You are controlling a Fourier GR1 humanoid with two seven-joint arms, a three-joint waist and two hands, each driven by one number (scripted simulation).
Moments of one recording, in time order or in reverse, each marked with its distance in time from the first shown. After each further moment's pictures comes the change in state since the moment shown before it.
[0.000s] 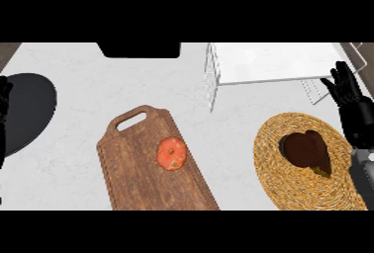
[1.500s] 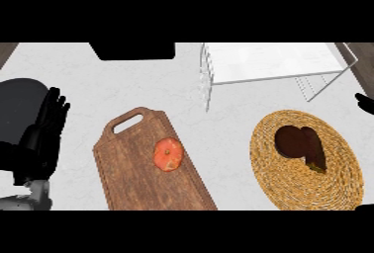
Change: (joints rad) left arm -0.002 -0.215 -0.084 -0.010 0.097 0.009 0.273; right arm 0.361 -0.414 -0.066 -0.735 0.240 0.265 0.240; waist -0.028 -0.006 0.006
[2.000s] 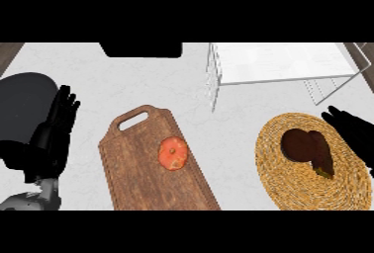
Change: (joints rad) left arm -0.020 -0.036 -0.032 -0.017 -0.034 0.001 0.014; right arm -0.075 0.014 0.262 -0.196 0.372 -0.009 0.521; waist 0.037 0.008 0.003
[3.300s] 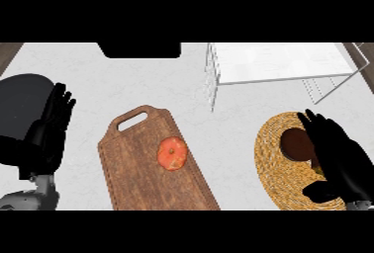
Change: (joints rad) left arm -0.011 -0.066 0.107 0.019 -0.052 -0.103 0.013; right arm -0.042 0.305 0.105 0.390 0.510 0.031 -0.045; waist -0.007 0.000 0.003
